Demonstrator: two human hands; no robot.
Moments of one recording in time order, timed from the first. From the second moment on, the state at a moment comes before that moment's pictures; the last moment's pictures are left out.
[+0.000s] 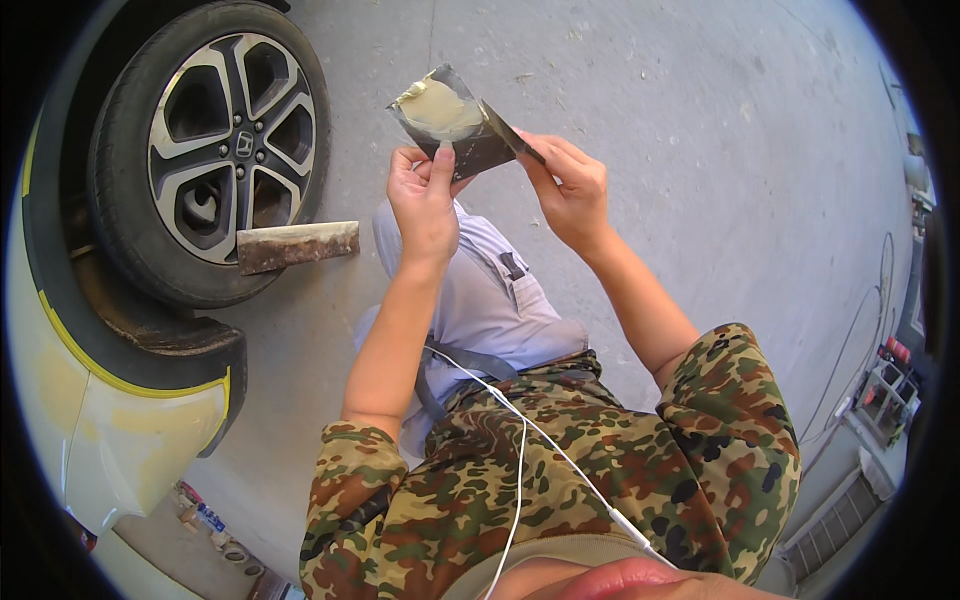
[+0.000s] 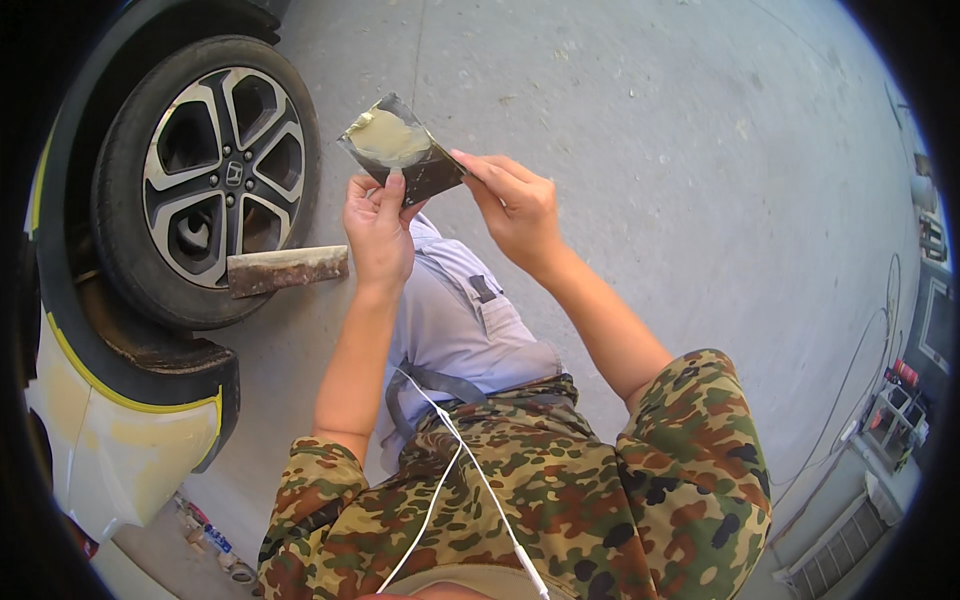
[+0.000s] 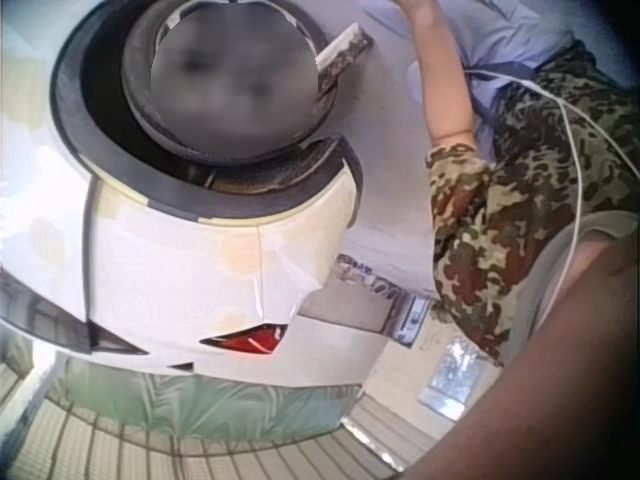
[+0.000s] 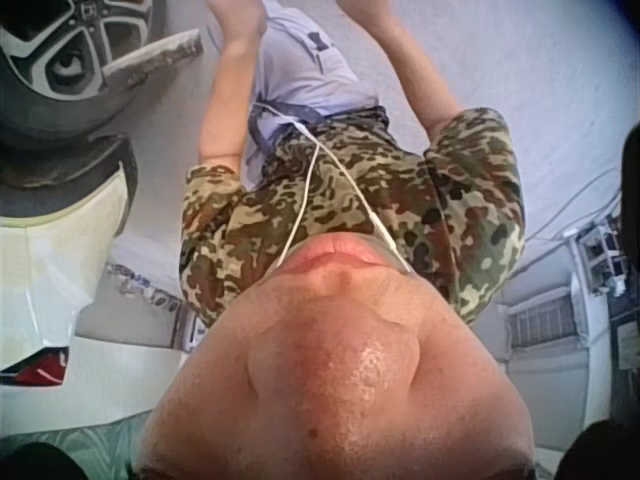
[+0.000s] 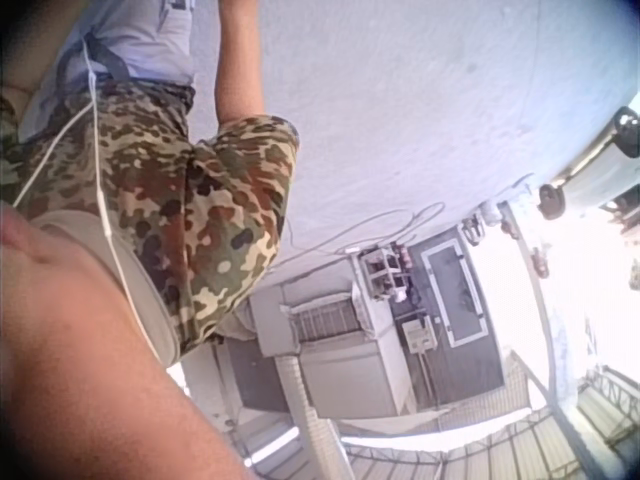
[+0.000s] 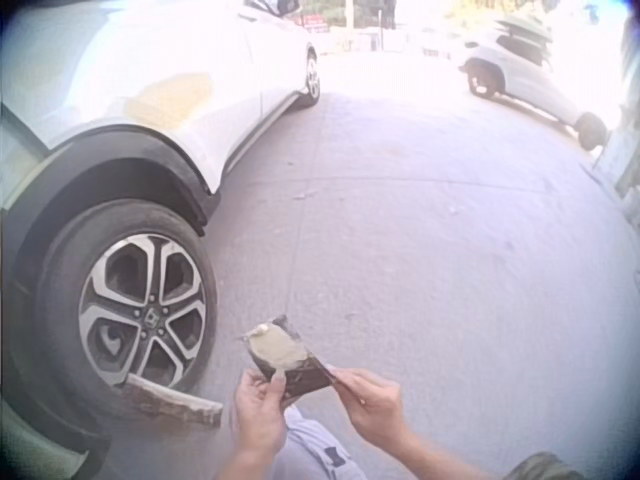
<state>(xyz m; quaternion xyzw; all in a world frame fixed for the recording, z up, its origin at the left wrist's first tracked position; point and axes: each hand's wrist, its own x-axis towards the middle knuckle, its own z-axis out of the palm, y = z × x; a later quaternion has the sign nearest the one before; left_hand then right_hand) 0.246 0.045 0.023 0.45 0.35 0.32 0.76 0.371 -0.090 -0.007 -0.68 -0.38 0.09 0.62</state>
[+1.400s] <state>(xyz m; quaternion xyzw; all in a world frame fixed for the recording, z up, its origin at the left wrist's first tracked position) 0.235 0.025 0.008 0.54 0.44 0.35 0.63 0.352 -0.078 -0.015 -0.76 -0.43 -0.06 0.49</state>
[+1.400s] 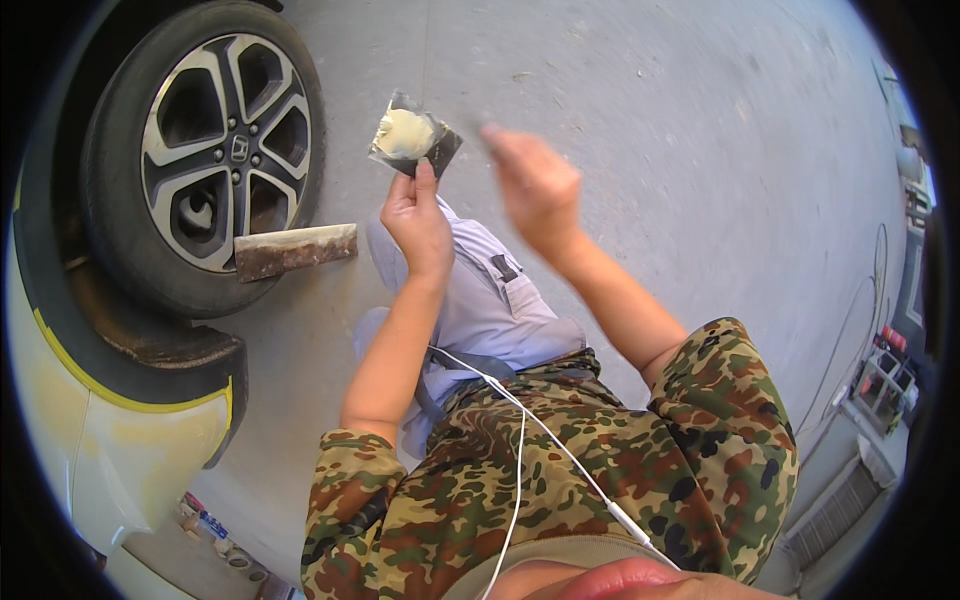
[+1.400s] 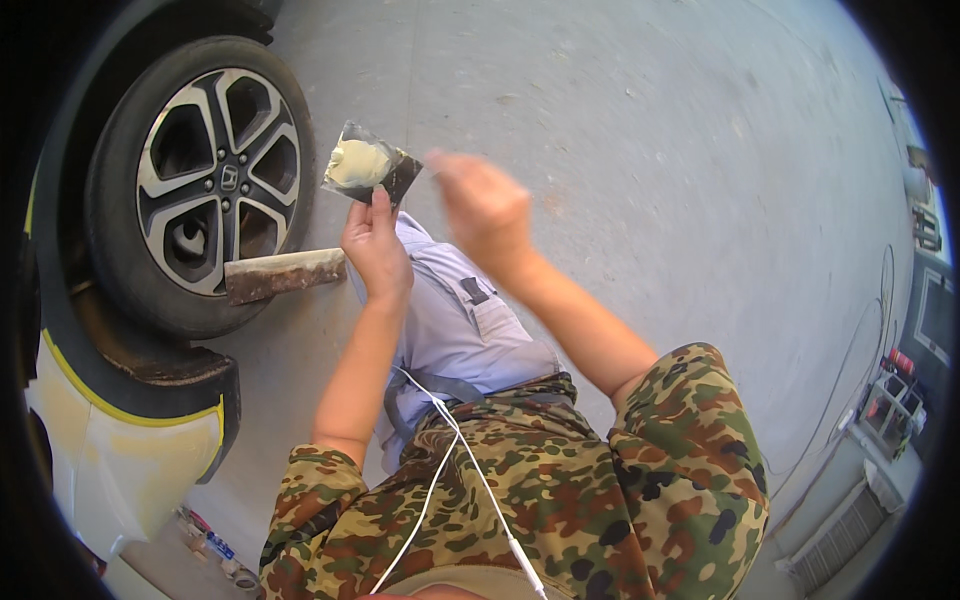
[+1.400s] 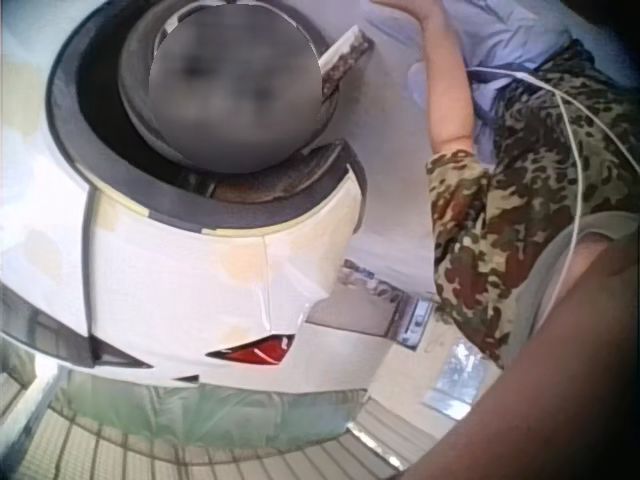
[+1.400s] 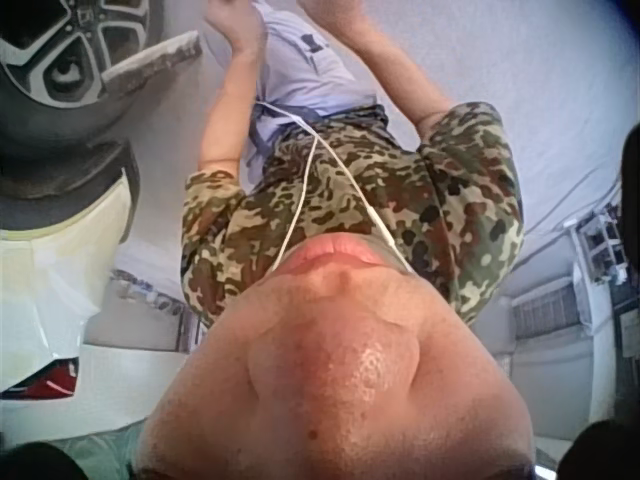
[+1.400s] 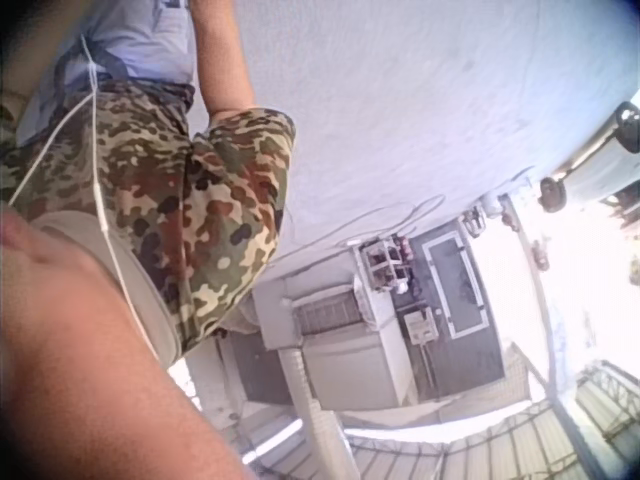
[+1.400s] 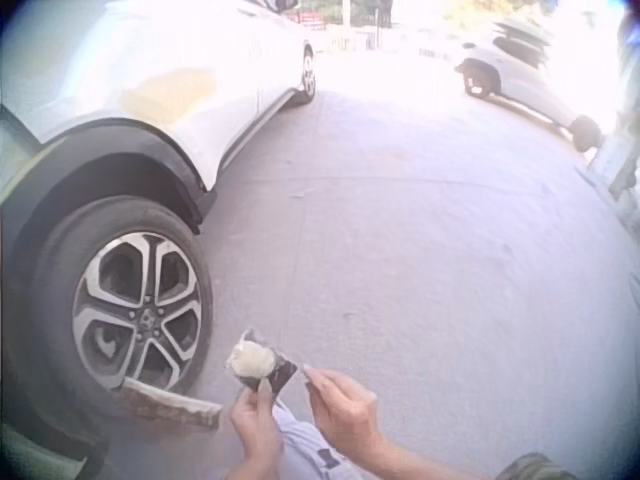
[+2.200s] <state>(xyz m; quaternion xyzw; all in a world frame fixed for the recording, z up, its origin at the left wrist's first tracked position) 0.218 0.041 0.018 0.40 0.39 0.28 0.78 0.448 -0.145 -0.091 -0.41 -0.09 0.65 0.63</state>
